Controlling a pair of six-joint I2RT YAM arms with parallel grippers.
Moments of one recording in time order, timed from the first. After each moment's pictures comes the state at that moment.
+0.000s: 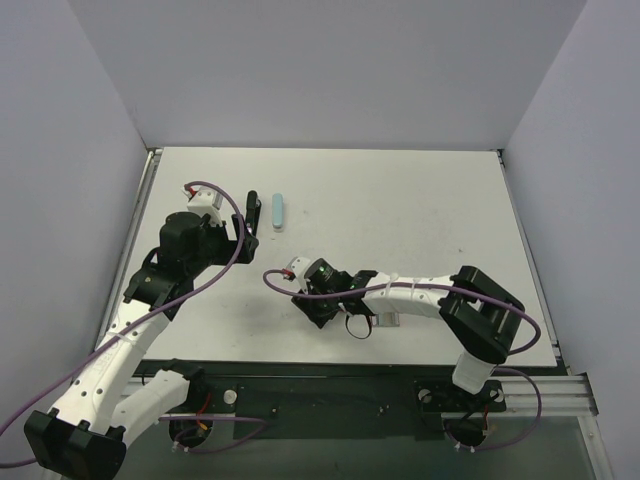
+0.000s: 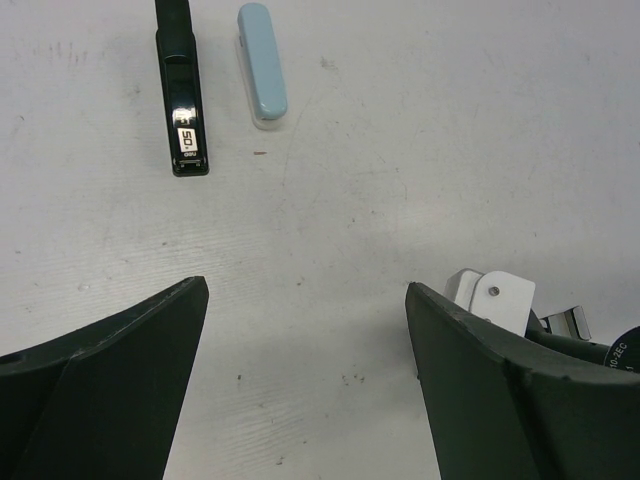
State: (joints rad) left arm -0.35 0.90 0.89 -0.44 0.02 -0.33; right arm 1.01 1.70 0.91 -0.17 0.02 0.03
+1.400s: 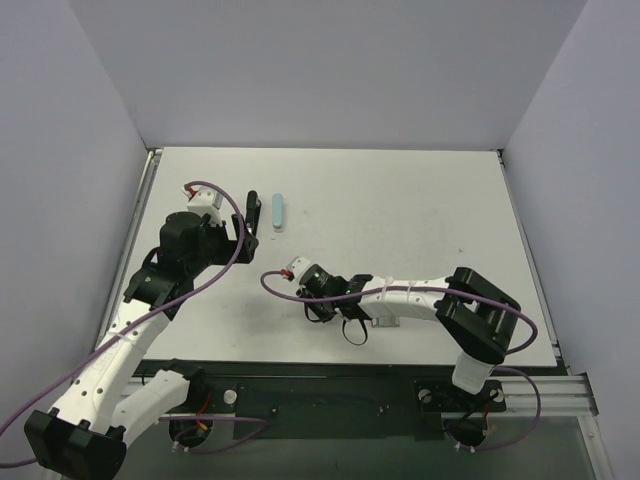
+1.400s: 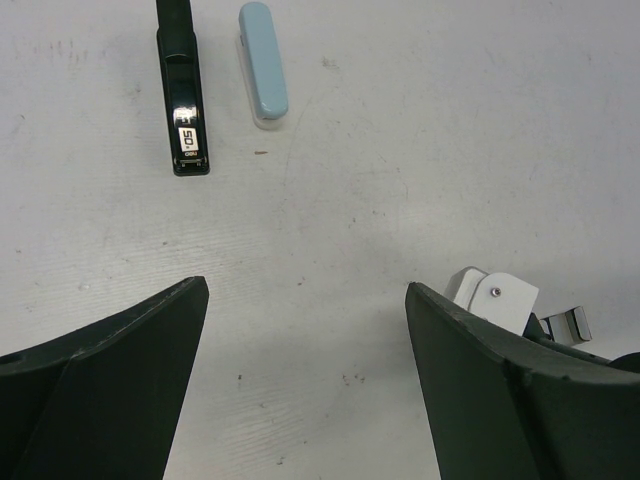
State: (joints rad) left arm -0.35 0.90 0.89 -0.44 0.02 -0.33; right arm 1.05 1.73 0.92 -0.17 0.16 0.09
